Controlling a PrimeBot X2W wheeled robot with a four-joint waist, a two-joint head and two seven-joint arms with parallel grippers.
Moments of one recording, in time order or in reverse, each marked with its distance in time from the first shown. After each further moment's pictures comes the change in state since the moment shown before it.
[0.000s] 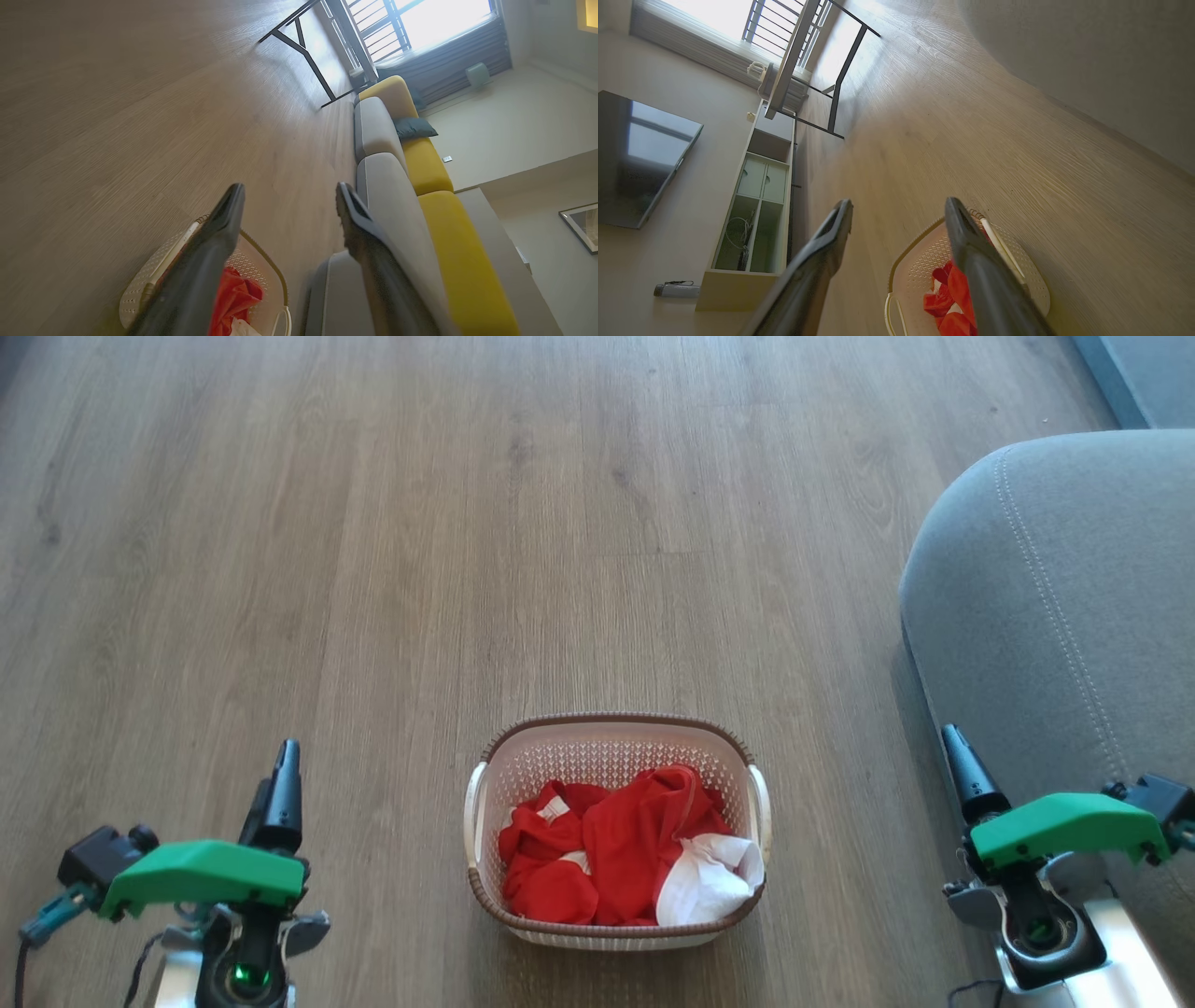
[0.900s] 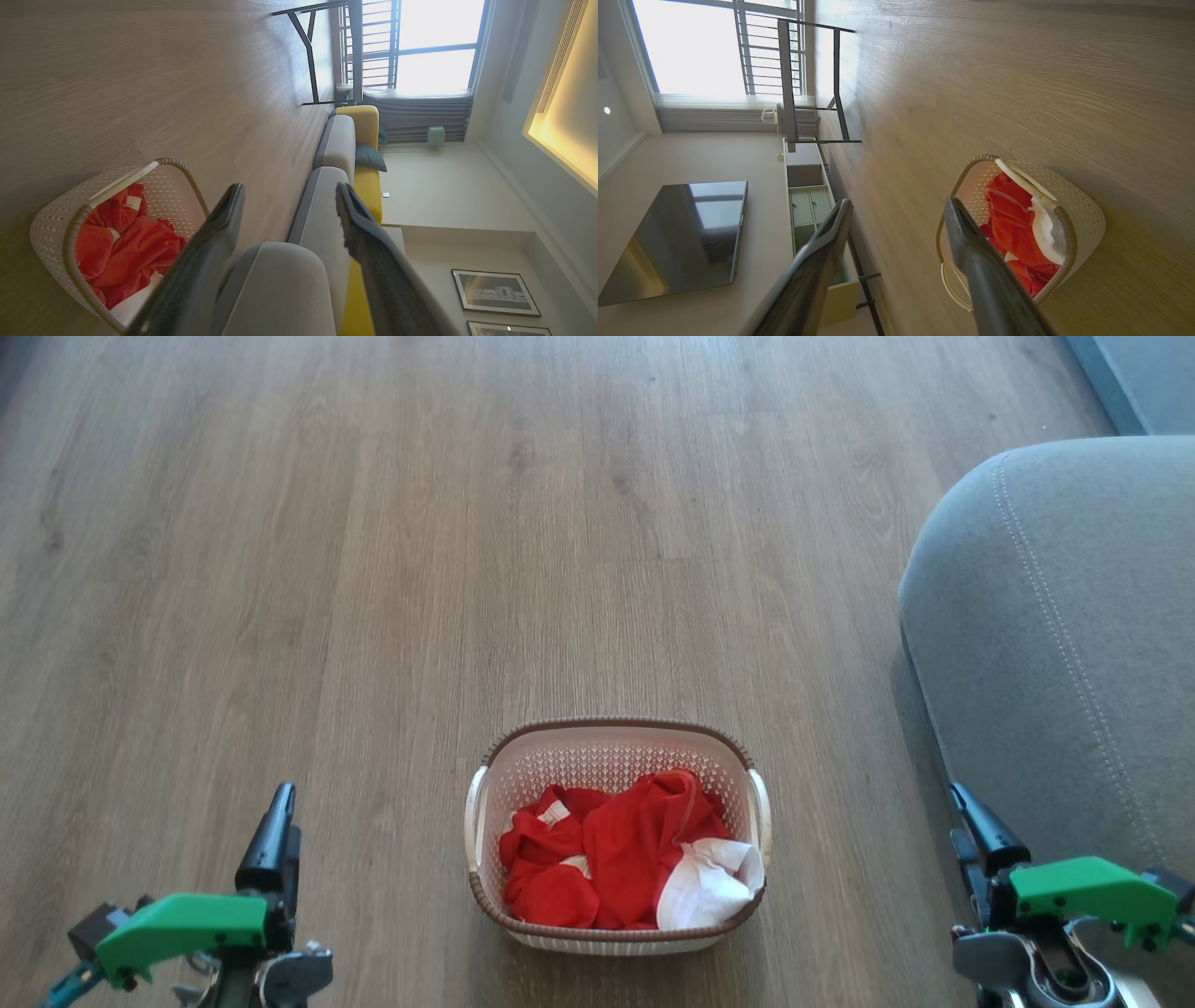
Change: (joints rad) left arm 0.087 -0.003 0.003 -0.026 -0.443 0.000 0.076; right arm 0.106 0.051 -0.087 -0.019 0.351 0.000 0.080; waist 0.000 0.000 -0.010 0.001
